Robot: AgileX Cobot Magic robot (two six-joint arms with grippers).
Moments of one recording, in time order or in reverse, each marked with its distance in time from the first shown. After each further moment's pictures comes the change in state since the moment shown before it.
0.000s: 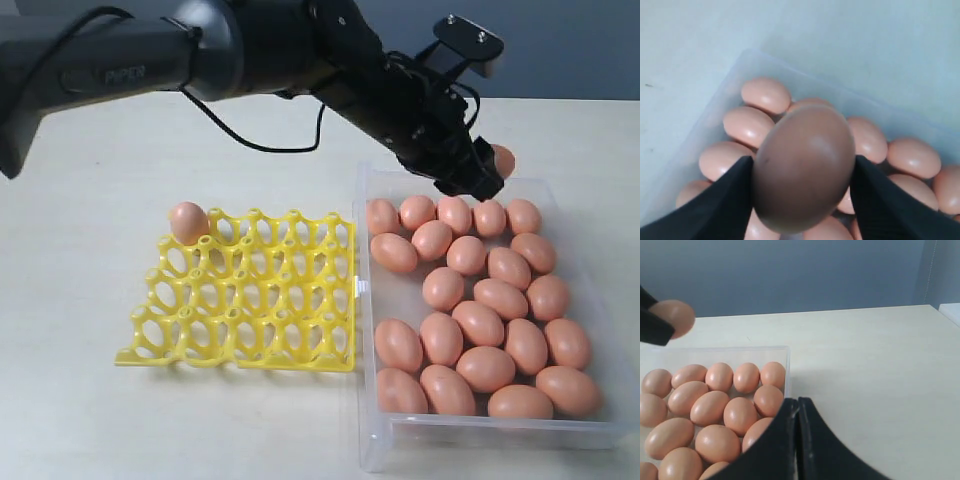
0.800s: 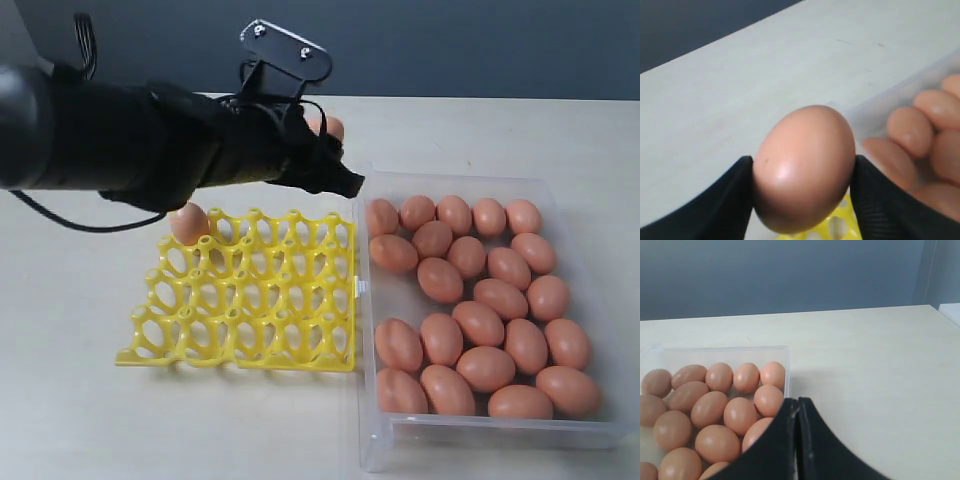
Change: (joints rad) left arm 0.021 -0.360 0.708 -0.596 -0.857 0.441; right arm 0.000 0.000 0.000 0.000 0.000 0.000
